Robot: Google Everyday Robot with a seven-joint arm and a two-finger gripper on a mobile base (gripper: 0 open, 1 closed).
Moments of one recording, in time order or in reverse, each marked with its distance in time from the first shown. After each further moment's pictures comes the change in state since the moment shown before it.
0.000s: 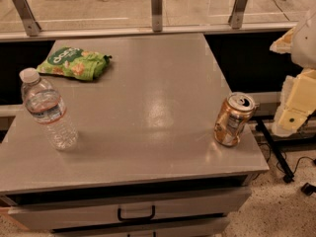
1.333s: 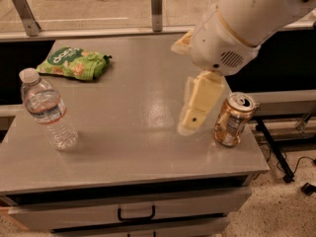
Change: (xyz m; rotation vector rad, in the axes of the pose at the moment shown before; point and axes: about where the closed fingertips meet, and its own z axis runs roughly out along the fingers) arm -0.162 0.036 0.033 -0.109 -0.332 -0.246
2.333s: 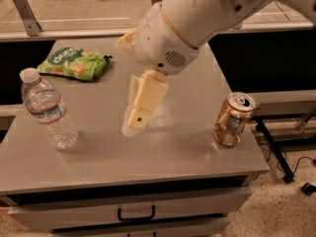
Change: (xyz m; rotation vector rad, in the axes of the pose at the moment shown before) arm -0.103 0.009 0.038 -0.083 -0.250 -0.149
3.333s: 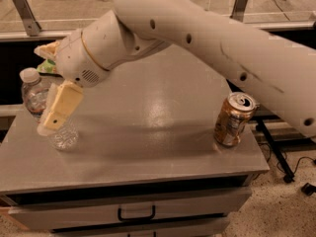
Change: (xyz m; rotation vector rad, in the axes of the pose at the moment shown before) arm -0.101 -0.043 0.133 -0.055 -0.364 -0.123
